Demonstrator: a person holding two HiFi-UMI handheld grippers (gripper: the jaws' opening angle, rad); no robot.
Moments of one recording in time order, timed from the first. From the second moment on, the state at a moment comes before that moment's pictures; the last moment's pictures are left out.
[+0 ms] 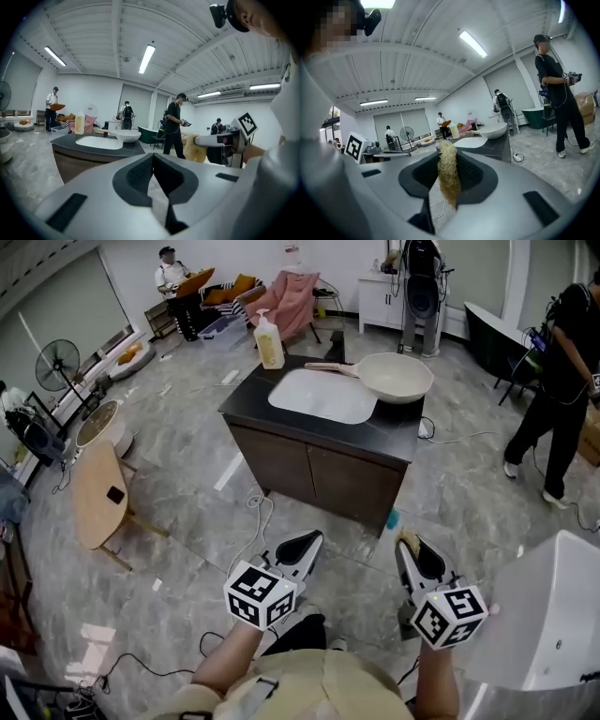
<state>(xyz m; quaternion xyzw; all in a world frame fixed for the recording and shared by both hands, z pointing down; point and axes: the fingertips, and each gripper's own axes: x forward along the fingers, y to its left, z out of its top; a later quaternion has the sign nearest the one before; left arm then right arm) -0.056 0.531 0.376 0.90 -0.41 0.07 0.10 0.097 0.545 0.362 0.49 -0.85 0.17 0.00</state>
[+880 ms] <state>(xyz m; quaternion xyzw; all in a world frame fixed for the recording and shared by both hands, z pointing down) -0.064 0.296 0.404 0.92 -0.34 0.17 0.02 0.078 0.319 0.375 0.52 -0.83 0.19 0.04</state>
